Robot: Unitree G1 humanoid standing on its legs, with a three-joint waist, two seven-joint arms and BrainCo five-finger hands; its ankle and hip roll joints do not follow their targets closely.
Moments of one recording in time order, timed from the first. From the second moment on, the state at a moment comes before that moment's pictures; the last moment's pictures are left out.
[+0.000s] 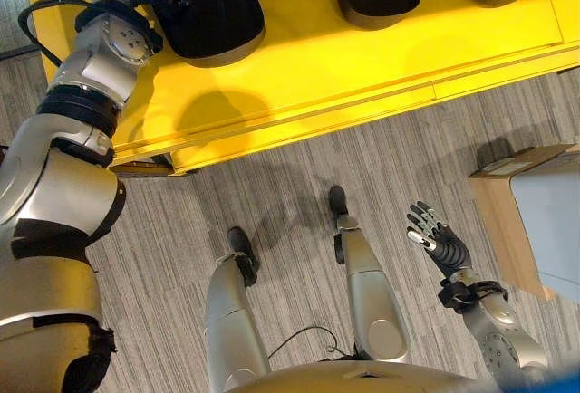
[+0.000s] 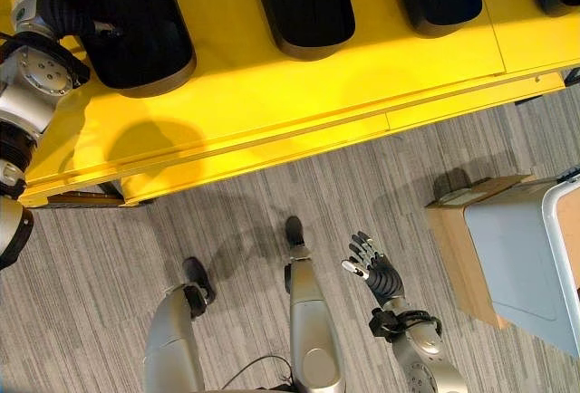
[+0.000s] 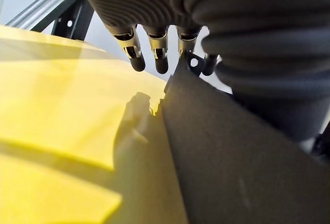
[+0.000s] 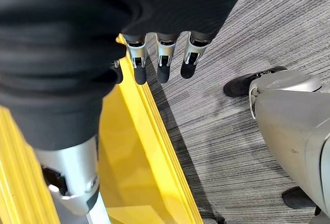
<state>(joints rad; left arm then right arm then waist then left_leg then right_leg) -1.38 0.84 -0.74 1.04 0.02 -0.05 0.33 0.24 -0.44 0.16 0.06 0.68 -0.09 0.11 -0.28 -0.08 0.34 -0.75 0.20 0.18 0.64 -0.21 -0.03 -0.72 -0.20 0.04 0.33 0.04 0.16</state>
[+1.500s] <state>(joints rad) -0.84 1.09 -0.33 0.17 -0.17 -0.23 0.35 0.24 -0.45 0.09 0.08 0.64 -0.11 0.10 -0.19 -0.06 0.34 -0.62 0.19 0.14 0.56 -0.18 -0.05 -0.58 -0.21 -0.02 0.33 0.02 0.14</state>
